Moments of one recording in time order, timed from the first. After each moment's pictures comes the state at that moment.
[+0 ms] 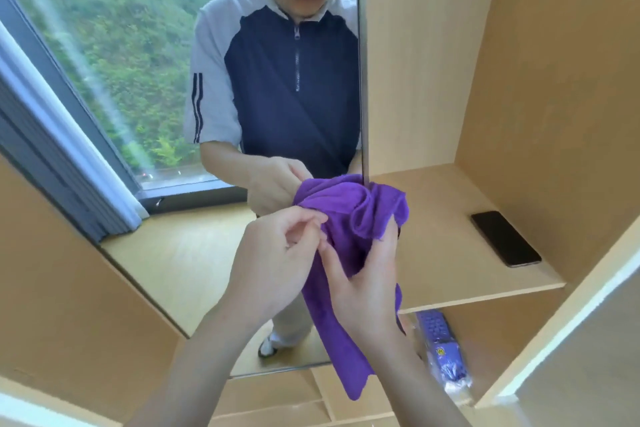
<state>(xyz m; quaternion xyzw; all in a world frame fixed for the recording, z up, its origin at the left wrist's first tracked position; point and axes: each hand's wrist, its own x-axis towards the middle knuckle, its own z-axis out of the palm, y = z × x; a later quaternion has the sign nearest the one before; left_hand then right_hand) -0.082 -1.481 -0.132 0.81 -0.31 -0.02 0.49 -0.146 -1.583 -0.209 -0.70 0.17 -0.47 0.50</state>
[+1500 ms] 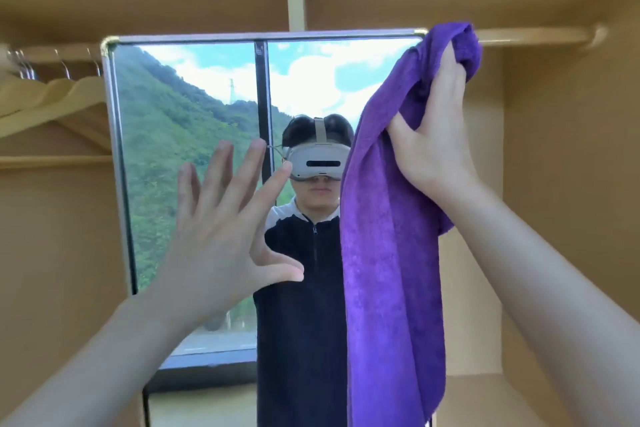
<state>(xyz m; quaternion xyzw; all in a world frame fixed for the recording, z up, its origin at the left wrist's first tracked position) 0.023 -1.402 0.107 0.76 -0.37 0.53 0.04 -0.085 -1.645 0.199 -0.72 -0.07 -0.65 0.24</state>
